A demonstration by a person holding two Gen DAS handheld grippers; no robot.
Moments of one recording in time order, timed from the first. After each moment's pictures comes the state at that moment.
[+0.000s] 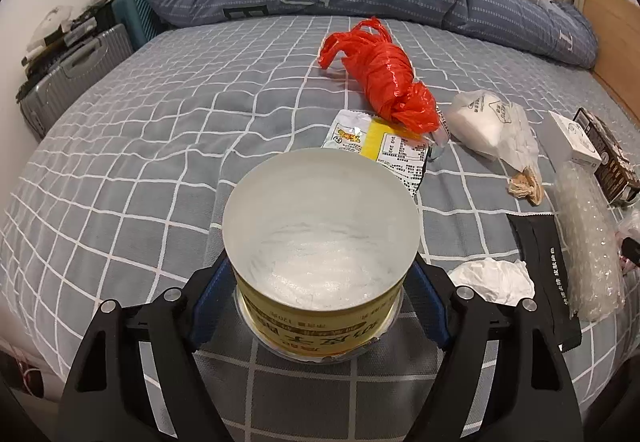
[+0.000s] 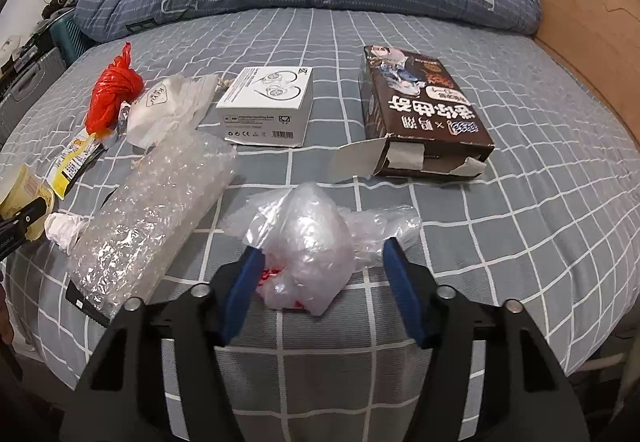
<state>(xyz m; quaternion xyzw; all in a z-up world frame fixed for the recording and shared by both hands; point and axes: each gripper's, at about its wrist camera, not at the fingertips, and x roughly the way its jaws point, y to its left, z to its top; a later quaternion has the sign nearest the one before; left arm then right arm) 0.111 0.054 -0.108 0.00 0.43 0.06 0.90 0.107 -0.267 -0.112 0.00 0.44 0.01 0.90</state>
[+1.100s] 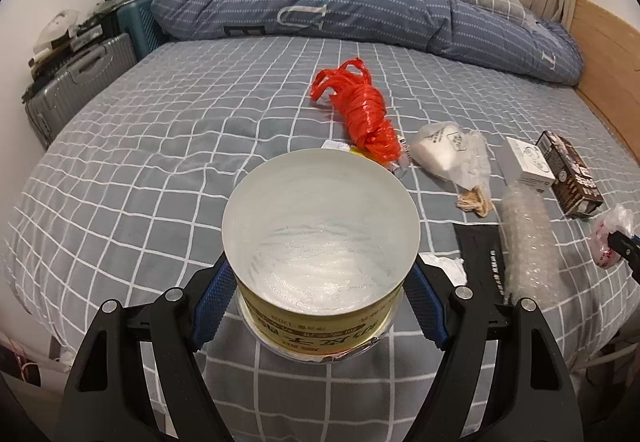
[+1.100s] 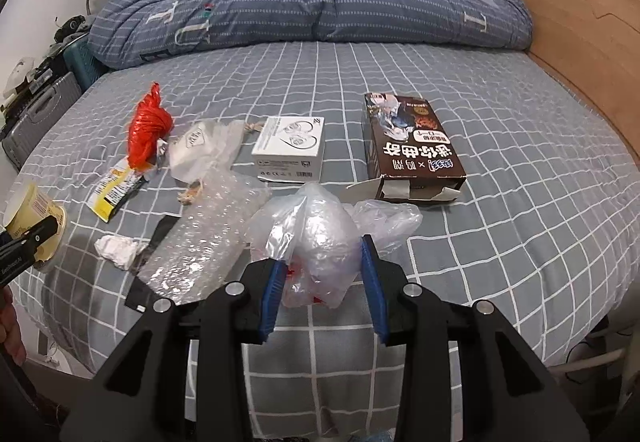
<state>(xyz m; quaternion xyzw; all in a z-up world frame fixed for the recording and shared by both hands) 0.070 0.045 -0.051 -0.01 0.41 0.04 0.91 0.069 -0.262 -0.053 0.02 0.40 0.01 0.92</state>
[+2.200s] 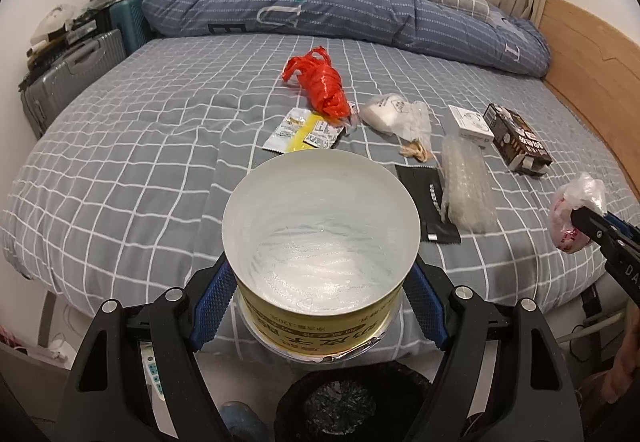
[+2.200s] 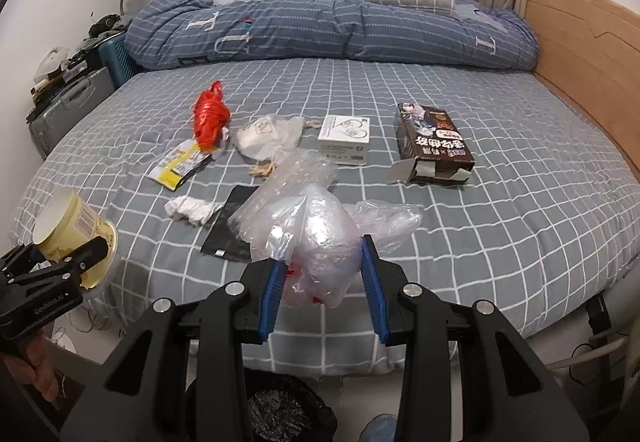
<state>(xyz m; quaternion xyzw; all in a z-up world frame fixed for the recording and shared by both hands) -0.025 0.022 -0.045 -0.02 0.41 0.00 0.91 -0.024 -0.211 -0.030 0.00 0.37 0.04 0.93</state>
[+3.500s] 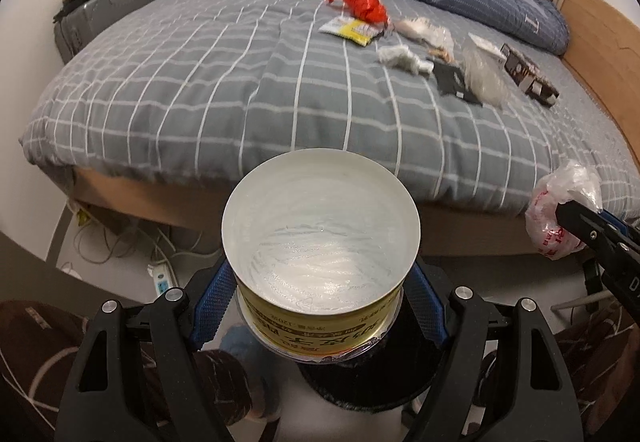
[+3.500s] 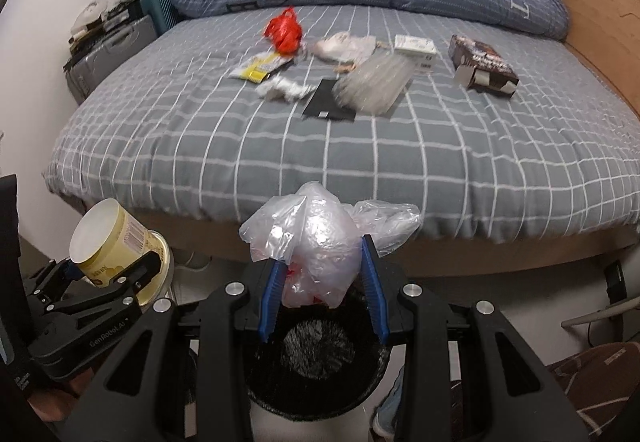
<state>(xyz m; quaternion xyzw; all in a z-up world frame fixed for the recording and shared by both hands) -0.156 0.053 -0.104 -0.05 0.47 0.04 0.88 -0.137 -0.143 -0.077 0.00 0.43 0.09 0.90</state>
